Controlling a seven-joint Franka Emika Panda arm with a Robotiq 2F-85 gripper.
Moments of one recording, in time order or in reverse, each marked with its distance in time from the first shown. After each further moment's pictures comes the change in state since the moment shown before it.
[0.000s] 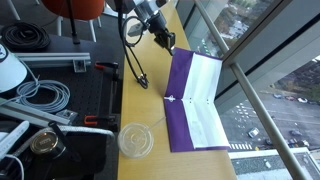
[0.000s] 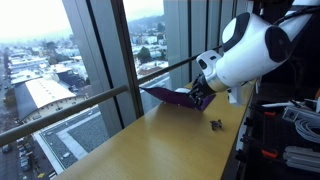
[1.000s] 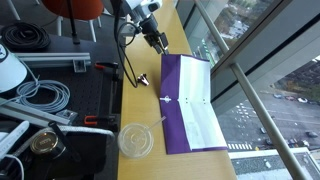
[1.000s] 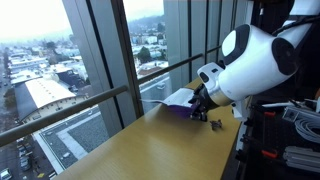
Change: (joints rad) arm -0.015 0.070 0.073 0.011 0.005 0.022 0.061
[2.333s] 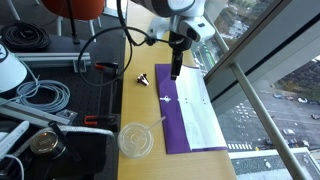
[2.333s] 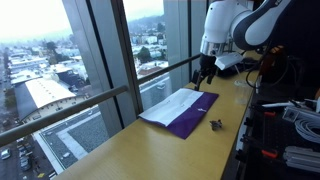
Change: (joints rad) arm -0.551 -0.115 0.154 -0.006 1.390 0.228 -0.852
